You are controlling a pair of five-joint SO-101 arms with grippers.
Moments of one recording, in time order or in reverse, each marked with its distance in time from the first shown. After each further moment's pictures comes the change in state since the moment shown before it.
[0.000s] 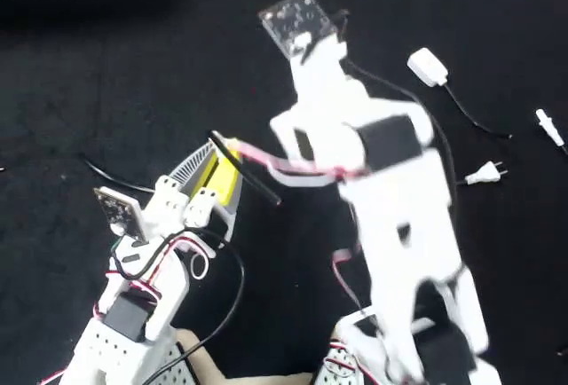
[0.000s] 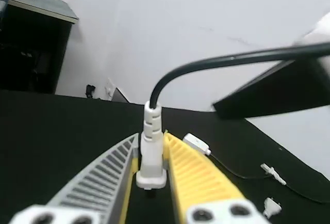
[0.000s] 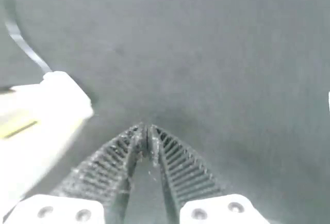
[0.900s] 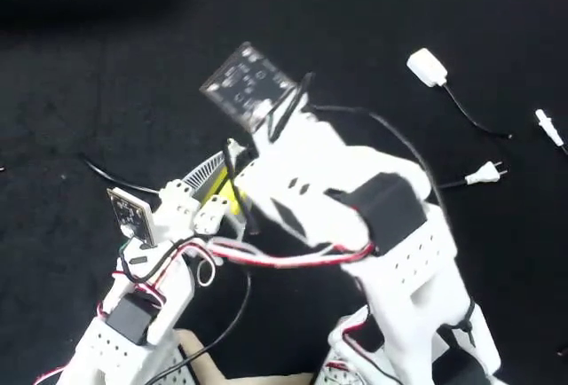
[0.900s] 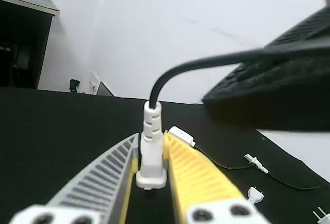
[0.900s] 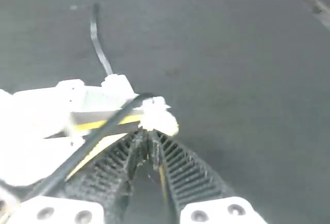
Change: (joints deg) left arm 3.2 -0.1 0.0 0.0 0.1; right arm -10.9 -6.5 3.3 -0.8 3.2
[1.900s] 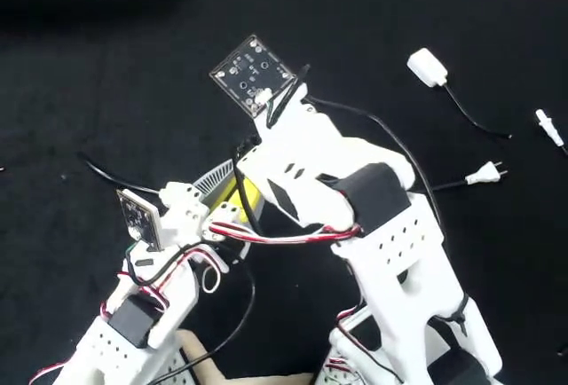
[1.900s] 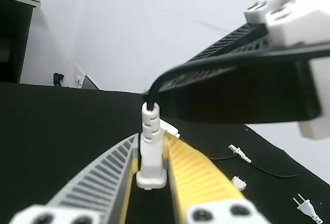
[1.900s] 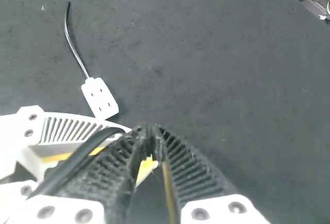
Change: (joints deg) left arm 4.4 0.0 0.0 0.9 0.2; right arm 1.2 -0.2 8.8 -9.1 -0.1
